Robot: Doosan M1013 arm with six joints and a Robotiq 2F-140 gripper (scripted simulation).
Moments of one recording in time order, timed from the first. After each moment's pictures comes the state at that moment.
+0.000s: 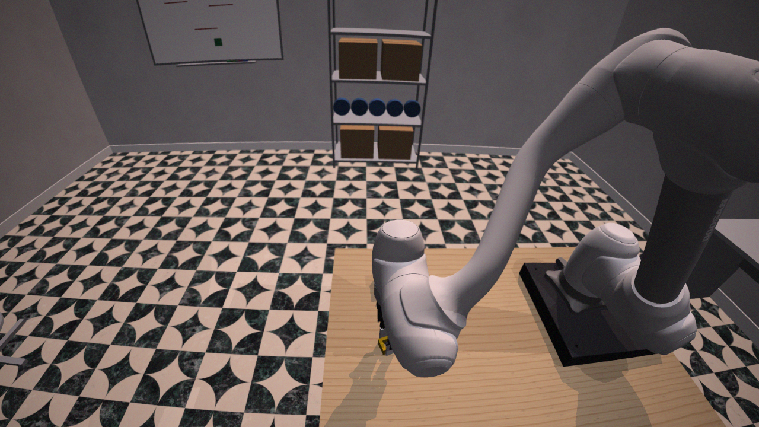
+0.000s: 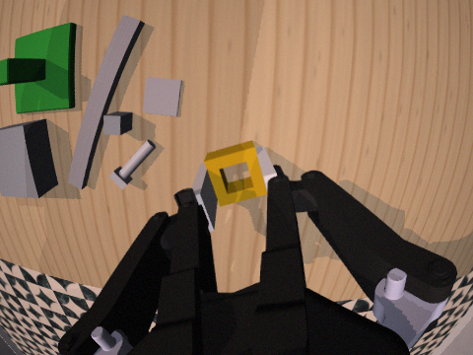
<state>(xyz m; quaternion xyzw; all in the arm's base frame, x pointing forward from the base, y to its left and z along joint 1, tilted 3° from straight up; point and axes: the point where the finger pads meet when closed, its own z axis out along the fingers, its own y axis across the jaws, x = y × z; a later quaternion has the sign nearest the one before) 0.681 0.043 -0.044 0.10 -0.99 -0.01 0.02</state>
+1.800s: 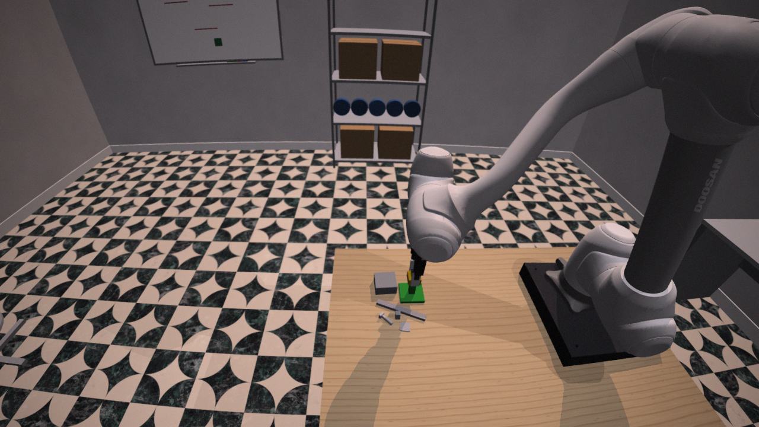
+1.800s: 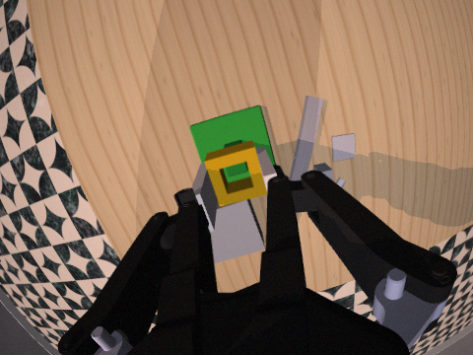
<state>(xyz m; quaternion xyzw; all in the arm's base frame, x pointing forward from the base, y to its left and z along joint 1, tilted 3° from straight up) 0.565 -0.133 0.029 -0.07 -1.00 0.00 0.02</state>
